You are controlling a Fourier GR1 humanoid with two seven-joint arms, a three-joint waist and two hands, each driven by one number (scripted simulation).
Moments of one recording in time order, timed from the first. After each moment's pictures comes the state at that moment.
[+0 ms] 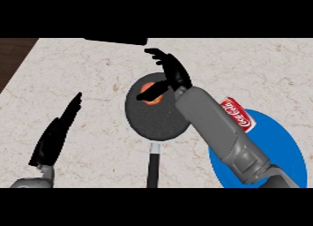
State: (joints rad) left arm -0.03 0.19 -0.06 -1.58 -0.20 -0.03 0.14; right arm -1.01 0.00 0.39 -0.61 0.04 -0.29 0.13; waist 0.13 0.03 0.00
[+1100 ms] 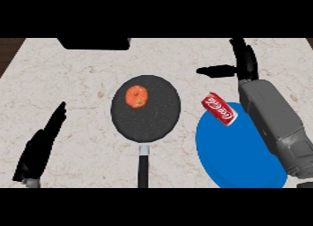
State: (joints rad) left arm 0.07 0.20 0.01 -1.62 -0.19 -0.02 0.14; right arm -0.94 -0.25 0.06 -0.42 -0.18 -0.29 -0.33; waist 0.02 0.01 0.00
